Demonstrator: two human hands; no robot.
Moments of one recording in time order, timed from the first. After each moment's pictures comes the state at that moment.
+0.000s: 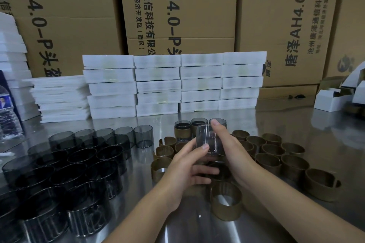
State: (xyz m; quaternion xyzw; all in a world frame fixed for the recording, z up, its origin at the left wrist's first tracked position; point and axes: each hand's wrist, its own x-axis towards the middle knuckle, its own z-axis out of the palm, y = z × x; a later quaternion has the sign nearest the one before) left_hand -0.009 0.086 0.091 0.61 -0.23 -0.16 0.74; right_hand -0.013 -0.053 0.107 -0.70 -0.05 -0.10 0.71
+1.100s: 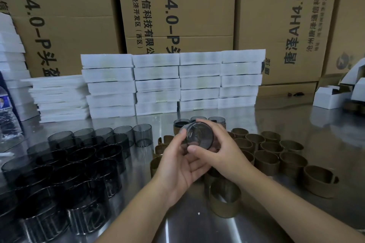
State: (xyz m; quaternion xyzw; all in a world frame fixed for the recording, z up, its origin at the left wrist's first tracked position) left_hand -0.003 0.090 0.096 0.48 -0.13 -0.24 0.84; right_hand -0.017 -0.049 0.098 -0.79 -0.16 -0.23 0.55
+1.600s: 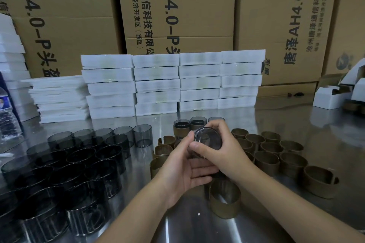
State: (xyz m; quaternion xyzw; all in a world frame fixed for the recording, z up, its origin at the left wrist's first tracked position) left_hand -0.001 0.090 0.094 0.60 -0.18 -0.24 0.75; right_hand -0.013 -0.052 0.096 -0.79 -0.13 -0.24 0.55
